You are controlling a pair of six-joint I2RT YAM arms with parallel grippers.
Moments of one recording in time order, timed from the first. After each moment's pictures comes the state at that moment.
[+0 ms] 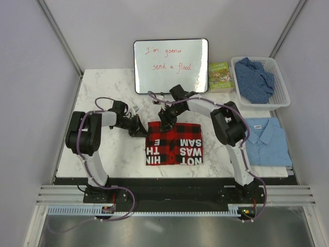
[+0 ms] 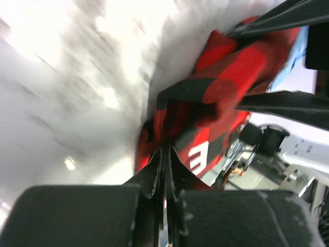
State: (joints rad) left arm -0.12 1.91 0.98 -0.31 0.85 -0.42; right arm 0.56 2.30 1.76 -0.57 -0.81 -0.43
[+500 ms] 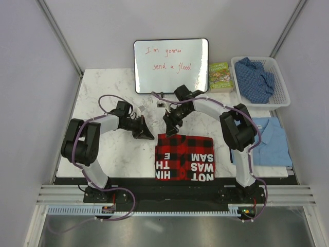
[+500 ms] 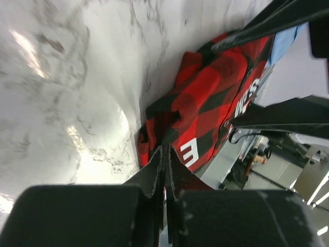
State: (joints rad) left arm -0.20 1.74 0.91 -0.31 0.85 -0.40; right arm 0.56 2.10 1.58 -0.77 -0.85 -0.52
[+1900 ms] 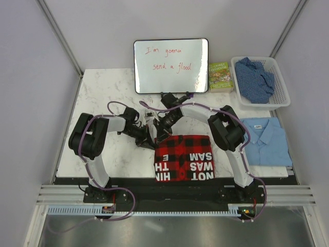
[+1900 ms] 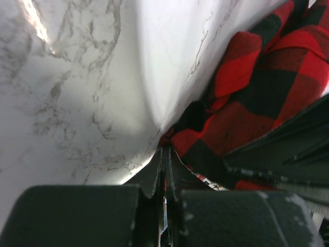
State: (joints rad) left arm -0.29 1.86 0.88 -0.37 0.82 -0.39; right arm 0.68 2.21 1.68 -0.78 -0.98 -0.57
